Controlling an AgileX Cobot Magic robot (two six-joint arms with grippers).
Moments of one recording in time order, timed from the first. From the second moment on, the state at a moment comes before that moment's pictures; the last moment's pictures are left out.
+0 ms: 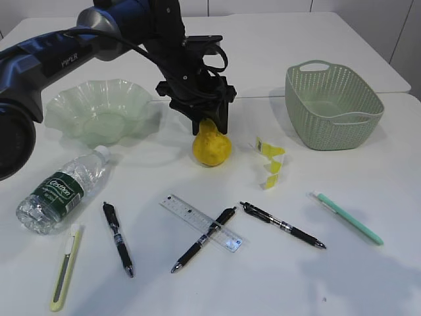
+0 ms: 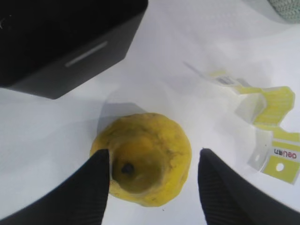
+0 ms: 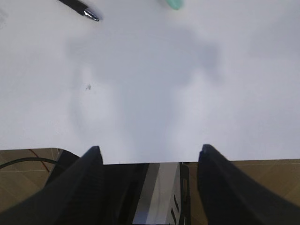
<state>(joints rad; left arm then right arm) -0.48 2.54 -2.47 -0.22 1.16 -0.02 0.06 1.12 -0.77 0.14 1.13 0.12</state>
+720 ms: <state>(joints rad) -0.48 2.57 -2.47 -0.23 1.16 -0.02 0.06 1.12 -0.77 0.14 1.12 0.12</state>
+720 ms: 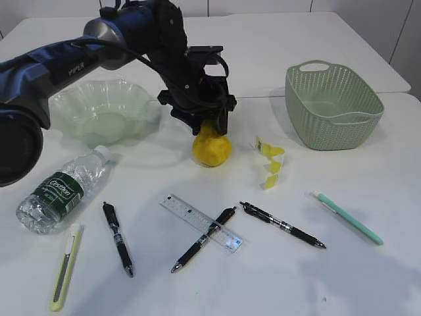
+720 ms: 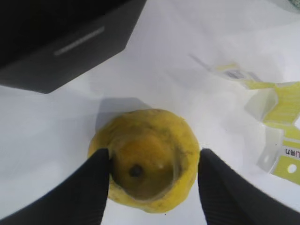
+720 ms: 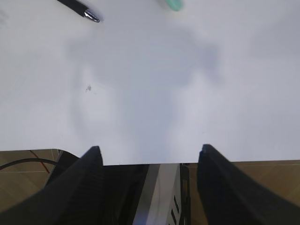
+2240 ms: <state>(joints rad) -0.48 2.59 -2.52 -0.25 1.23 -0.02 0.06 1.12 -0.77 0.14 1.12 0.12</state>
